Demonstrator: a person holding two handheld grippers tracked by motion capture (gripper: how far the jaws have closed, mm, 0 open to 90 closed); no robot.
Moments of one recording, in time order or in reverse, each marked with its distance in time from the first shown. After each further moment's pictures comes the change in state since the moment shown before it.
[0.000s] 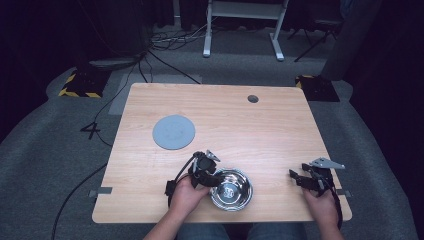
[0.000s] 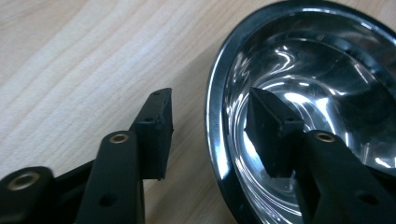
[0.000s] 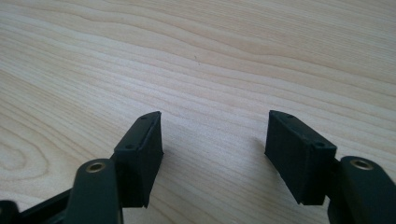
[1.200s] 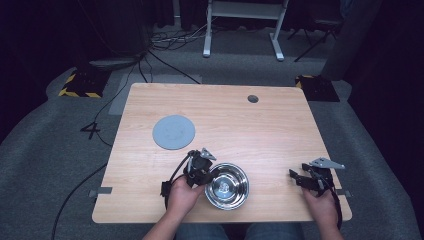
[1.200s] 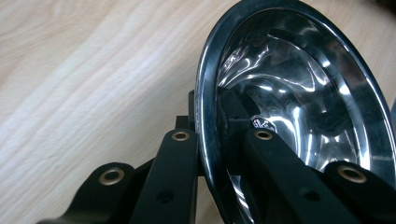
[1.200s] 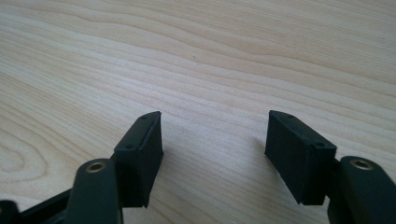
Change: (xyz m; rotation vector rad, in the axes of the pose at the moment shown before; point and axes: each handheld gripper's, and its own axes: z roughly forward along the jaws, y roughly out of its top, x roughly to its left) left arm -0.001 -0.002 -0.032 -0.075 -0.004 -0.014; right arm 0.001 0.000 0.000 0.001 -0.015 0.003
